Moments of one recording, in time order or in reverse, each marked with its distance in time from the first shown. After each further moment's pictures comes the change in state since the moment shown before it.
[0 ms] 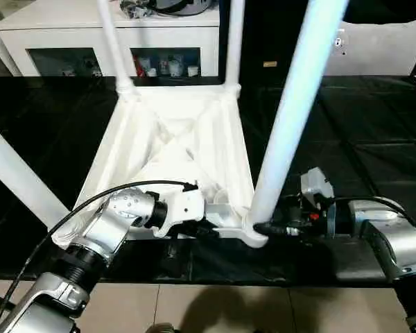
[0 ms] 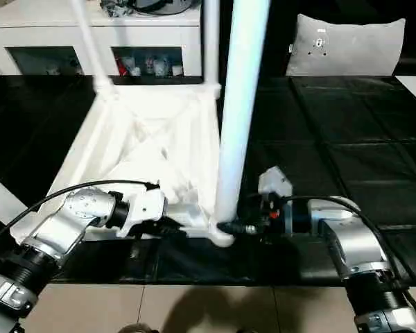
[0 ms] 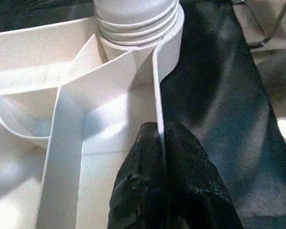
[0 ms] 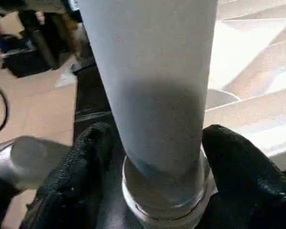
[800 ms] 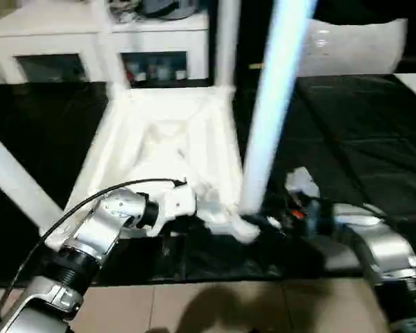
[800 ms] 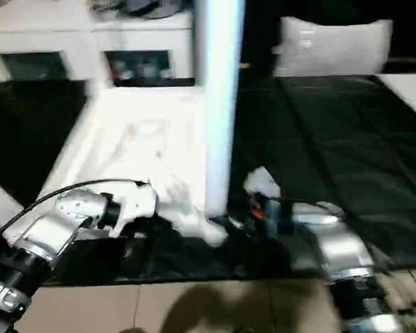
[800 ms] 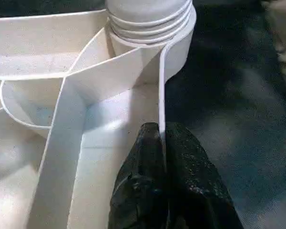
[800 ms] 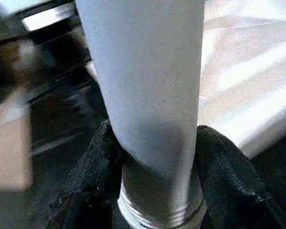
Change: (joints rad) left arm 0.032 -0.018 0.057 -0.046 0.000 0.194 0.119; right arm 0.022 0.187 -0.031 -0.026 -0.058 0.059 -0.330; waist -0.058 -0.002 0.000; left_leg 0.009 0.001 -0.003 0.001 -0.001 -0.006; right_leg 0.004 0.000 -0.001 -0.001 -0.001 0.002
